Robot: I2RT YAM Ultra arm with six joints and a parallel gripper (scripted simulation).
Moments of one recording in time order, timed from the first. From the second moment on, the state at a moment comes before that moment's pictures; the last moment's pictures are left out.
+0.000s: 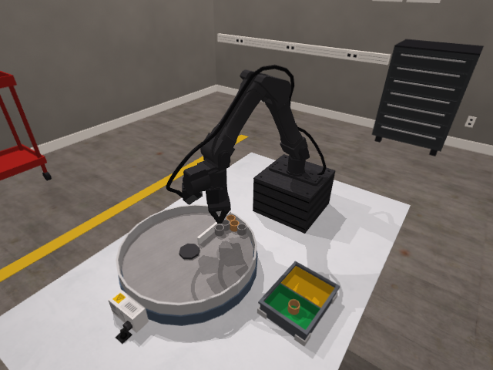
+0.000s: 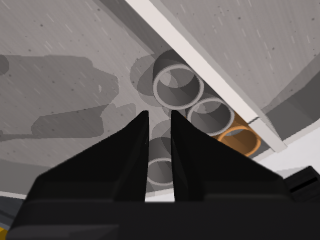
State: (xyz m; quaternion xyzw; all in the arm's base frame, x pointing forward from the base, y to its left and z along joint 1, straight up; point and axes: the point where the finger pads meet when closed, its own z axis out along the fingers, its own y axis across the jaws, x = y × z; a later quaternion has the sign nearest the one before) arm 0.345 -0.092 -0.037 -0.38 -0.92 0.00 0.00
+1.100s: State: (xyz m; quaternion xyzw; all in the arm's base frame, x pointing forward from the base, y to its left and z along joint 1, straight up) arm 0.348 -0.093 -0.035 -0.38 -0.92 0.00 0.00
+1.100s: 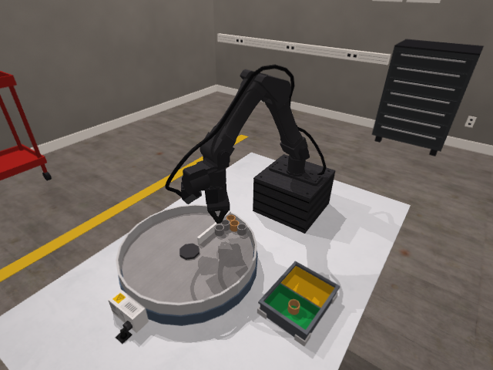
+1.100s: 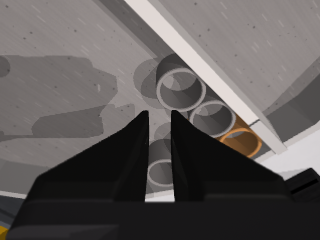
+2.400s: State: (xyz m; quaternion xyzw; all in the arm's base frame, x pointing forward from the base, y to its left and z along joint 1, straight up) arm 0.347 -0.092 -0.037 -0.38 -0.92 0.00 0.00
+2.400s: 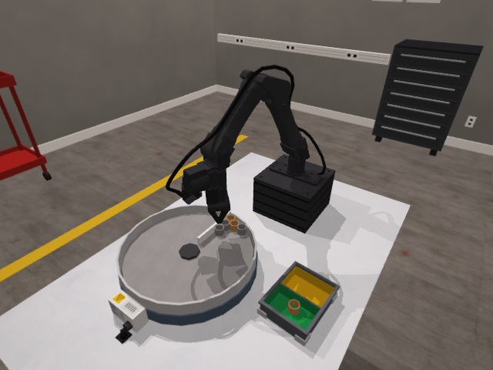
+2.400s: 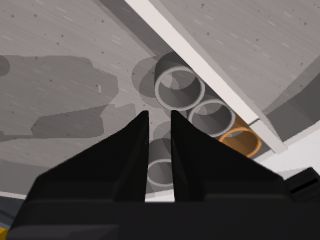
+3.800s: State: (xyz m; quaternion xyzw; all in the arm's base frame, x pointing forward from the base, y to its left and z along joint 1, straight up) arm 0.341 -0.091 -0.061 -0.38 -0.92 0.00 0.01
